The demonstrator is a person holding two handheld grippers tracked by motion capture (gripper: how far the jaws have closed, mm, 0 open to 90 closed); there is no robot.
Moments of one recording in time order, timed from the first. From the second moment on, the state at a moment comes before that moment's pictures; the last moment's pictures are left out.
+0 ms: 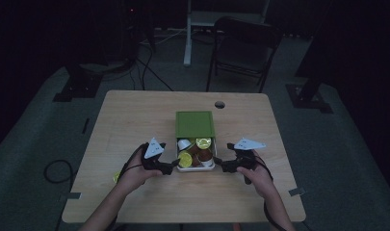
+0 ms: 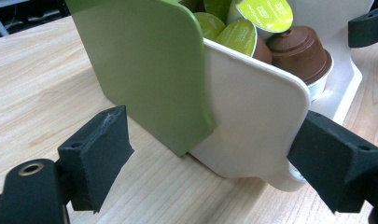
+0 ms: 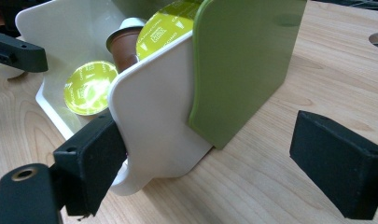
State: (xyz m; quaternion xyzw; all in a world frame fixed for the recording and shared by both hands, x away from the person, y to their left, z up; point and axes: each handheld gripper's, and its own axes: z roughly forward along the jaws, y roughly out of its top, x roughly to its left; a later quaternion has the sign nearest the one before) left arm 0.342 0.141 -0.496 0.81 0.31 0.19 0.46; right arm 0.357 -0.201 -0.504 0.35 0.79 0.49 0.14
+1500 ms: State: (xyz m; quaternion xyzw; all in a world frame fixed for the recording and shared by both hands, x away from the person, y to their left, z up) left arm 0.364 0.142 -0.496 0.81 0.33 0.20 0.45; right arm 0.375 -0.196 -0.507 0.38 0.78 0.49 0.14
